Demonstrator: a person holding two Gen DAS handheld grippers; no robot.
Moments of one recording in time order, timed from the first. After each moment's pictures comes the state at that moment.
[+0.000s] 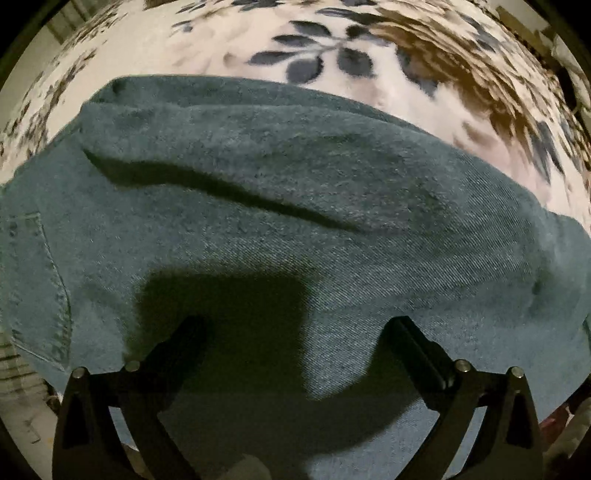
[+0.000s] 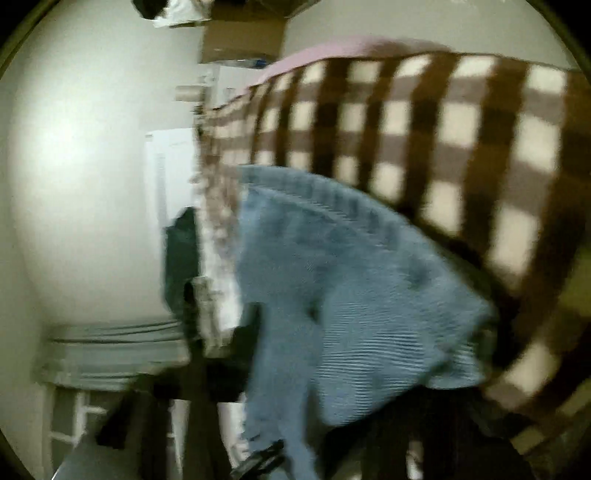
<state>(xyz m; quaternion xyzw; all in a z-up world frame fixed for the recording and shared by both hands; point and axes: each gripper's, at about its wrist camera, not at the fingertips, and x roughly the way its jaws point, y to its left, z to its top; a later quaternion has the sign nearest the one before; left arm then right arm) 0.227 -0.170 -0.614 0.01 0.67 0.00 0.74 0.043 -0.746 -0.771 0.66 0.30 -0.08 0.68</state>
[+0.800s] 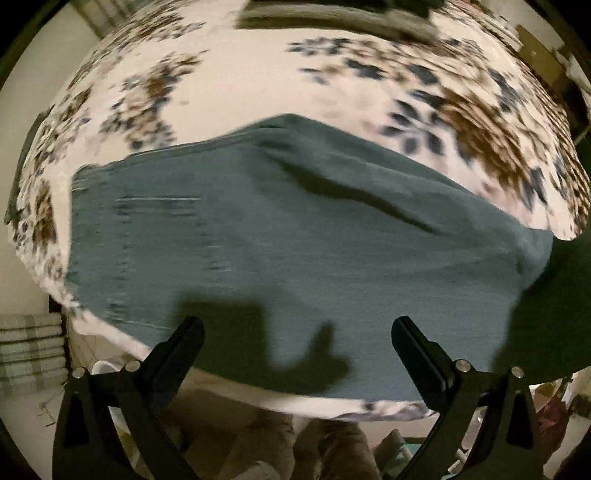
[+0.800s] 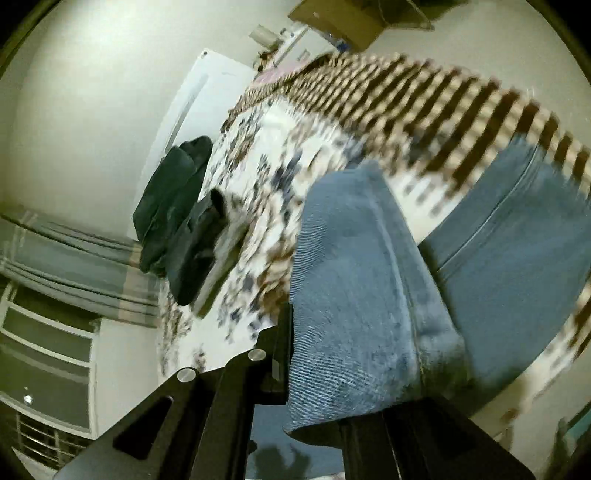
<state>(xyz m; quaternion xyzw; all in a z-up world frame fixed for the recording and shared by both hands) 0.219 -0.070 -0.505 0.00 0.67 0.05 0.74 0.139 -0.550 -0.598 0.49 0.36 -0.05 0.79</state>
